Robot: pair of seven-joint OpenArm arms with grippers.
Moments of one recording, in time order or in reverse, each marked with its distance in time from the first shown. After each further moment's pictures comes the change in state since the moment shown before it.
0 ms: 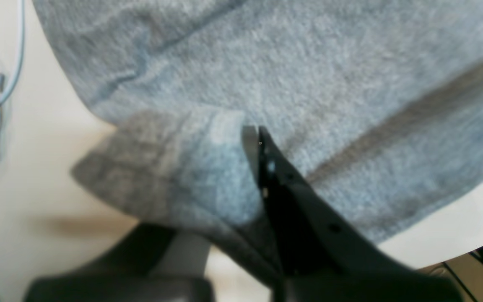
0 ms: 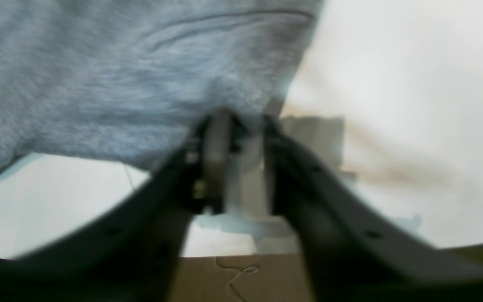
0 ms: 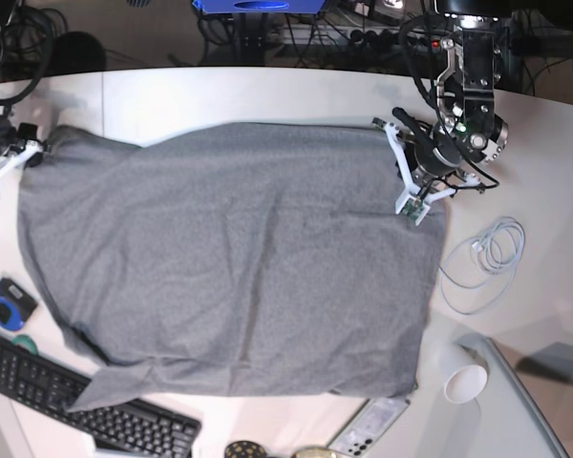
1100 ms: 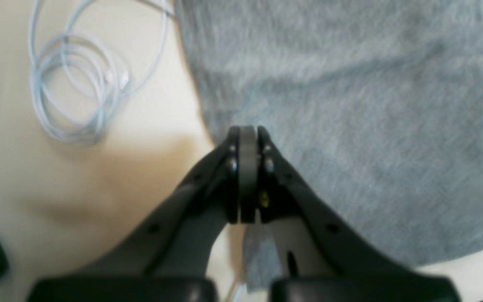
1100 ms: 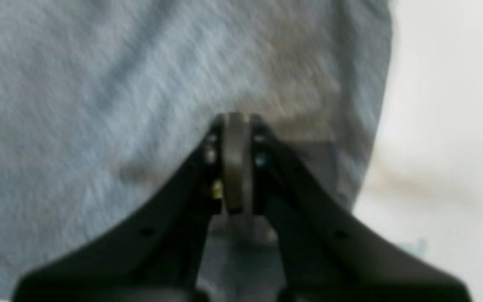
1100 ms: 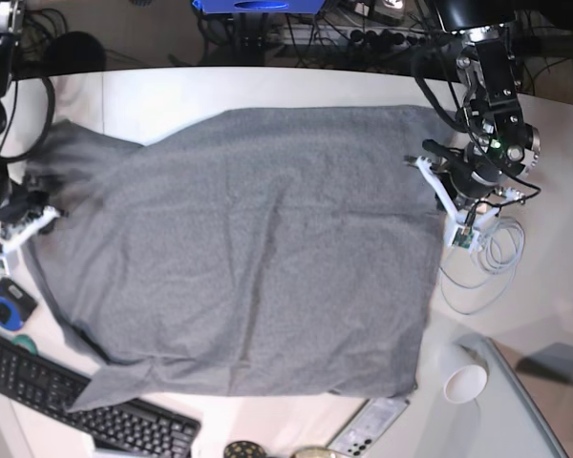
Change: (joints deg) left arm -3.3 3.3 -12.6 3.0 -0.2 0.0 0.2; right arm 14.8 4.6 -14.0 -16.3 -0.1 -0.3 16.1
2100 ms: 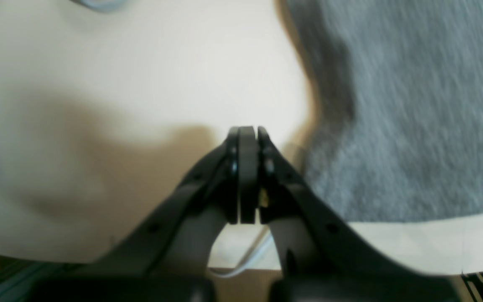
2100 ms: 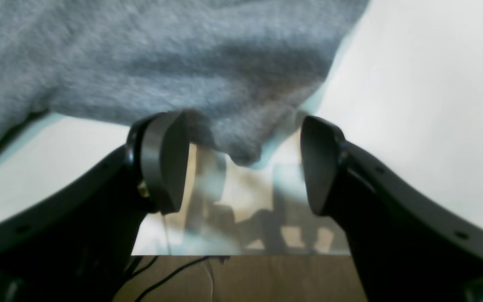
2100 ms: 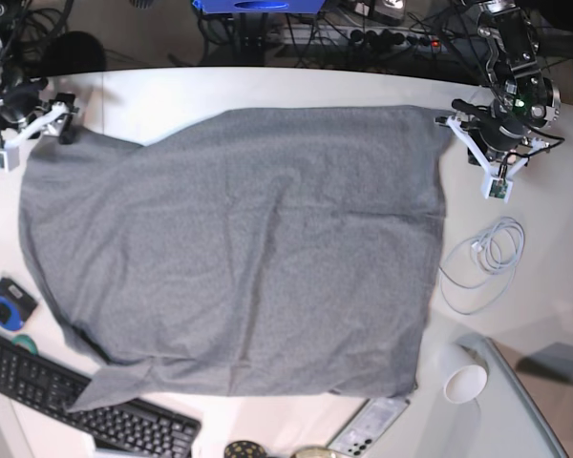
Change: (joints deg) left arm 6.2 -1.3 -9.2 -4.4 -0.4 -0.6 -7.2; right arm -25.6 -7.1 8.7 17.7 0.3 0.3 3.6
